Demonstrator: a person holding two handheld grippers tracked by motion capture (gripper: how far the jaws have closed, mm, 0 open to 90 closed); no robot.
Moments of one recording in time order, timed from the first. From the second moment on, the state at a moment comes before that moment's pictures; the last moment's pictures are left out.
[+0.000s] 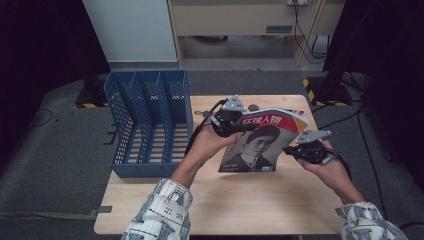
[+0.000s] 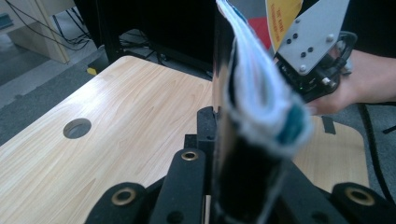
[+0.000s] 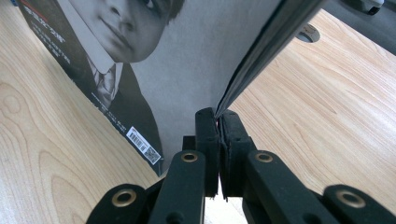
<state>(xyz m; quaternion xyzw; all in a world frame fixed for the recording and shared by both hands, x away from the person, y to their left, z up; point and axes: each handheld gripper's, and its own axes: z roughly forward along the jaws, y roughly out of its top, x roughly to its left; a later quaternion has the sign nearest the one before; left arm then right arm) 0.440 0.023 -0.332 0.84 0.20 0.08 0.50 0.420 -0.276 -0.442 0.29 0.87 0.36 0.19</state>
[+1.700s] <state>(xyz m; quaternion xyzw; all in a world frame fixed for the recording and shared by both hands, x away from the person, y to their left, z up) 0.435 0.040 -0.336 0.85 0.20 0.09 0.48 0.407 -0.272 -0.453 0.32 0.86 0.36 0.19</state>
